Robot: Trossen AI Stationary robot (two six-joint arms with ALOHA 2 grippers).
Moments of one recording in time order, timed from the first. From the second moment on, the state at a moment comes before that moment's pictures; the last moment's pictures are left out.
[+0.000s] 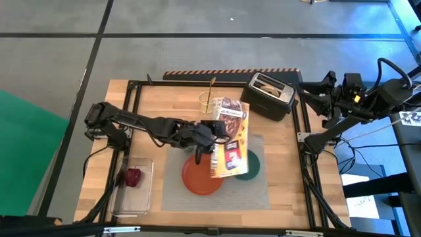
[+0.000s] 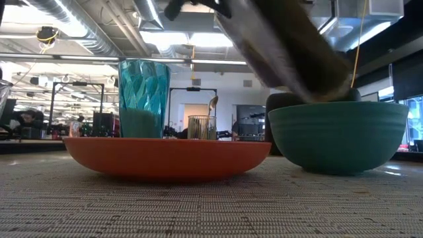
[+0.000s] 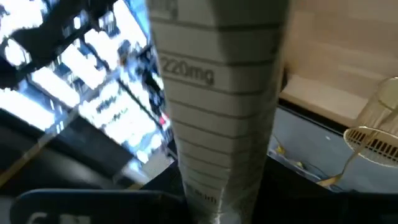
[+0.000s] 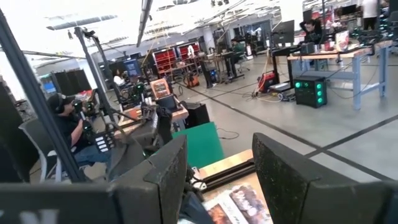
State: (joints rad) left arm -0.19 1.69 1.54 -0.44 -0.77 1.81; right arm 0.54 0.89 1.54 -0.56 0.78 0.20
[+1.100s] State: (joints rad) left arm -0.26 1.75 1.54 -0.27 -0.94 2.16; right arm 0.54 0.89 1.54 -0.58 0.71 0.20
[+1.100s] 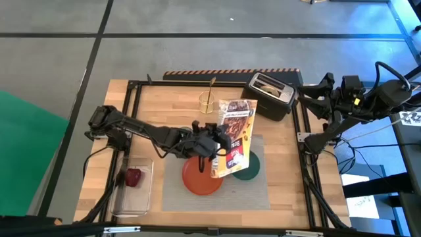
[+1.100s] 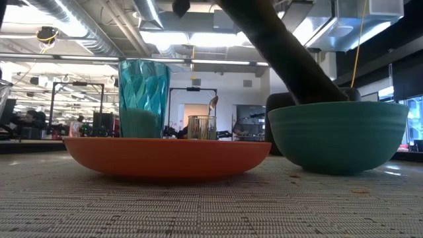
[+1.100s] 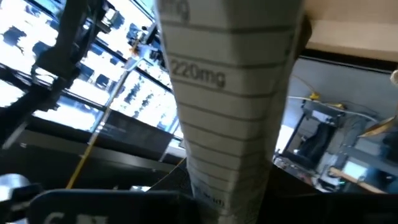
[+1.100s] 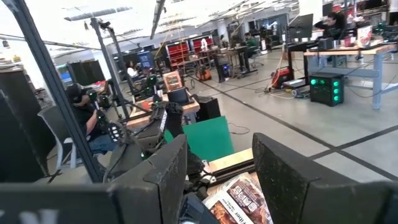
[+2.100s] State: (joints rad) left arm -0.26 1.75 1.54 -0.21 -0.95 2.21; right arm 0.54 0.89 1.54 -0.58 0.70 0.20
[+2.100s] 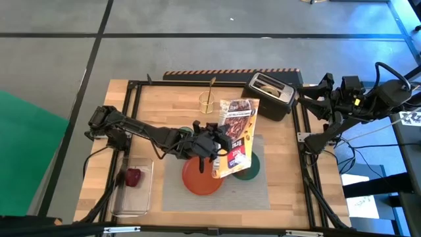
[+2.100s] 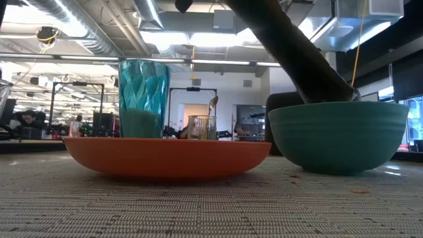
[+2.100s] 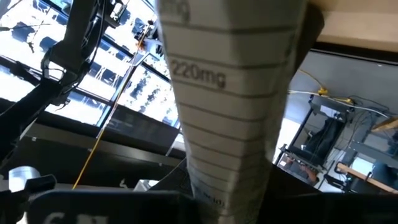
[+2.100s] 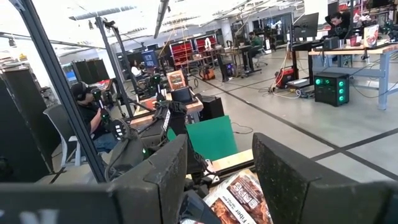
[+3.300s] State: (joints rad) left arm -0.23 1.75 1.54 -0.21 -0.96 2.18; right arm 0.54 0.89 1.54 -0.60 0.70 0.20
